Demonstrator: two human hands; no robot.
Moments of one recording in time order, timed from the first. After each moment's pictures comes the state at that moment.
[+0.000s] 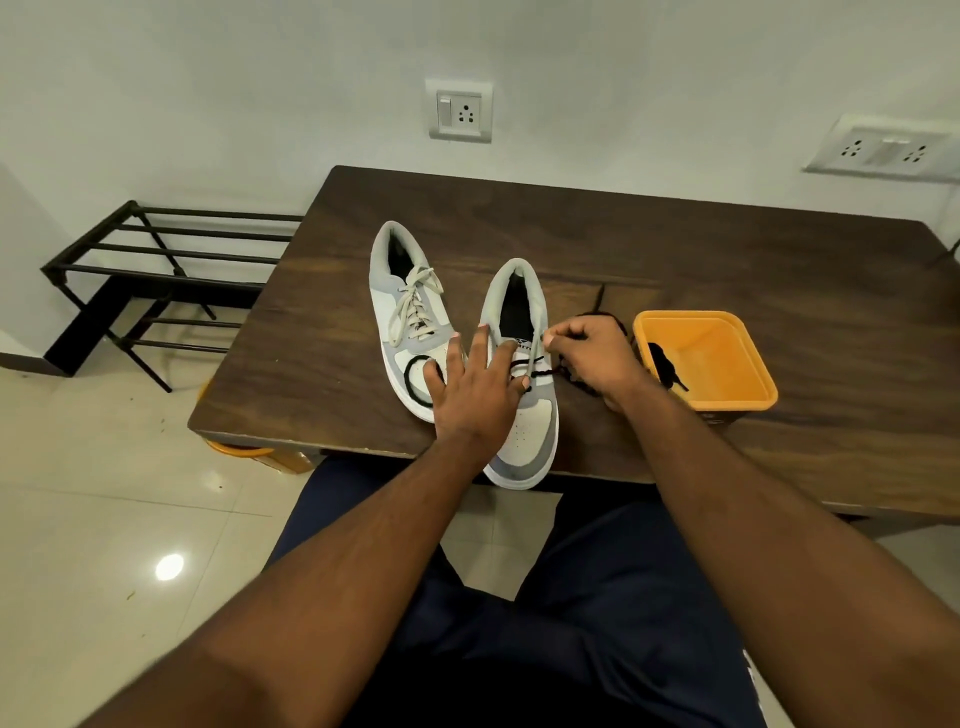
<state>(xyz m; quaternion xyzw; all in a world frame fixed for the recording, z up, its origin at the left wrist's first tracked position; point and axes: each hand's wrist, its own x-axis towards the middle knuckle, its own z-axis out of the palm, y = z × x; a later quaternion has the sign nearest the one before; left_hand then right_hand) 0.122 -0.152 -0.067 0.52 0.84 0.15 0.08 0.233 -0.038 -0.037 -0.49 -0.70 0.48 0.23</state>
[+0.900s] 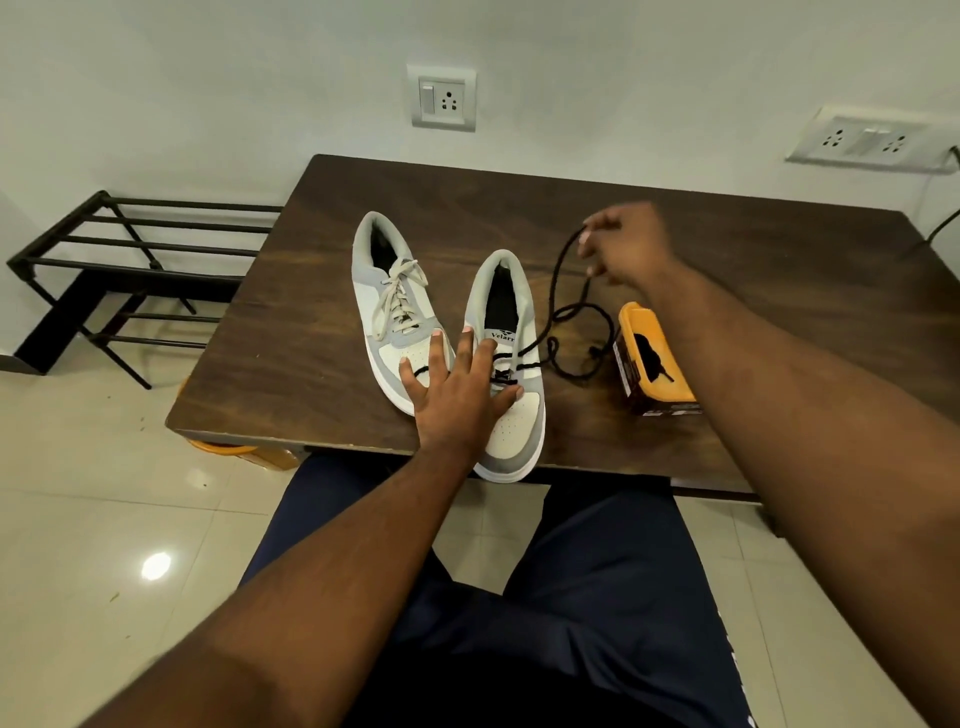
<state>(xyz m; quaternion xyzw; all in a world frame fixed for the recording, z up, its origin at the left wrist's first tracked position) 0.125 -0.160 -0.080 0.51 0.85 0.13 0.06 0.226 0.032 0.041 -0.54 -0.69 0.41 0.26</state>
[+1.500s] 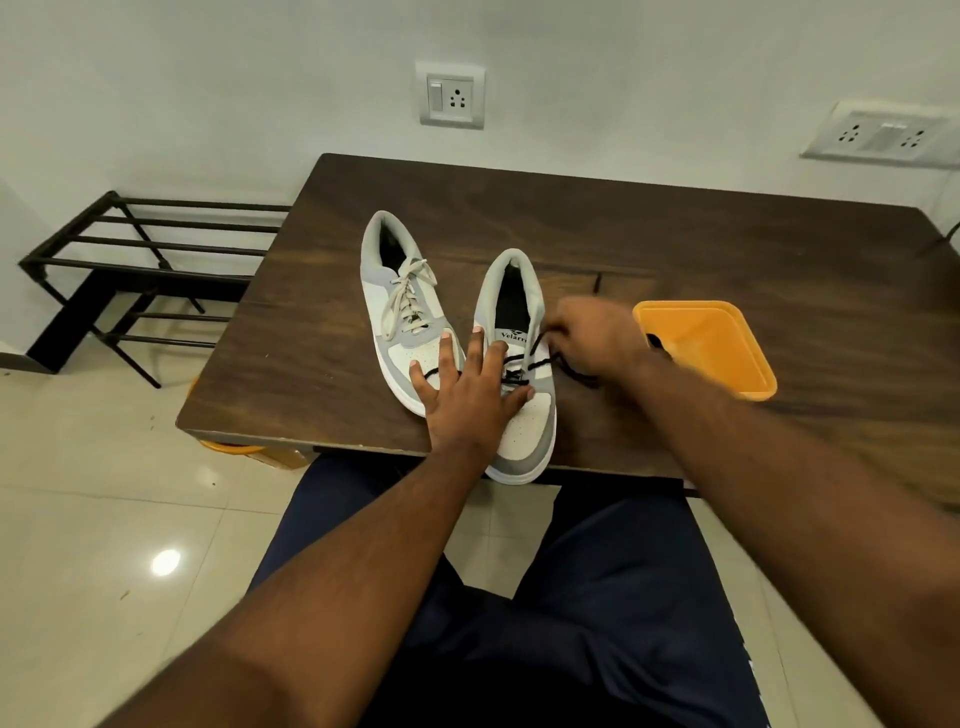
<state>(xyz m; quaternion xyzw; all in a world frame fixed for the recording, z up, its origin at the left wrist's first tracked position) 0.126 -0.158 -0.084 0.51 0.85 0.12 0.07 0.232 -0.025 -0.012 -0.36 -0.93 0.09 0.02</state>
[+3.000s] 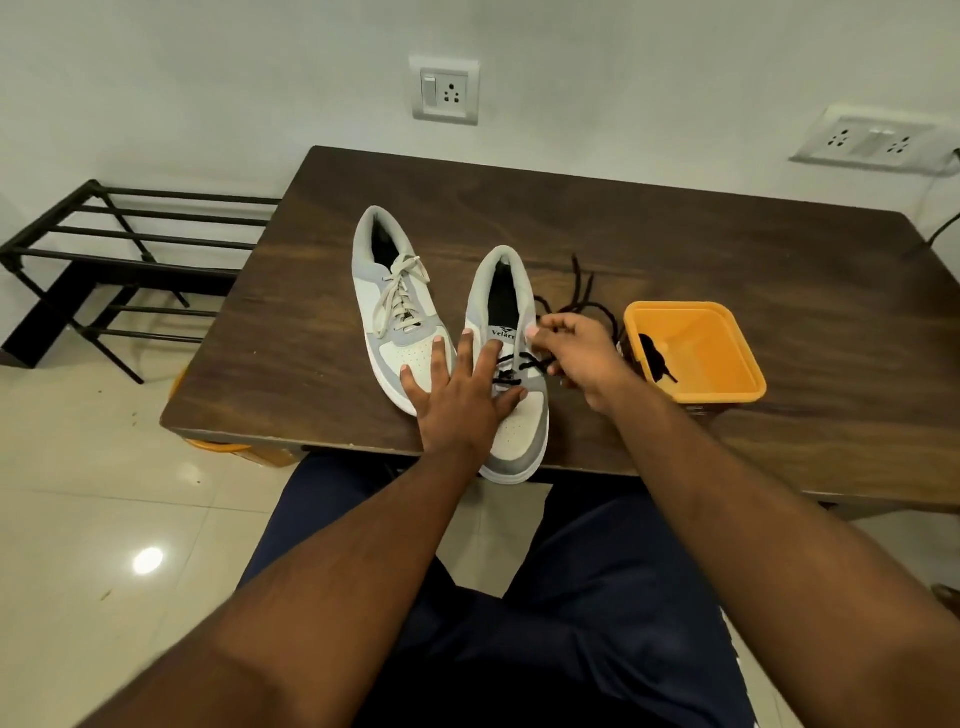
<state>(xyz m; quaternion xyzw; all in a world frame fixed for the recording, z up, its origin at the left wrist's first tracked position) 0.124 -0.158 -0.088 0.50 0.85 0.13 0.08 0.228 -0.044 -0.040 -0.53 -0.61 0.55 0.21</state>
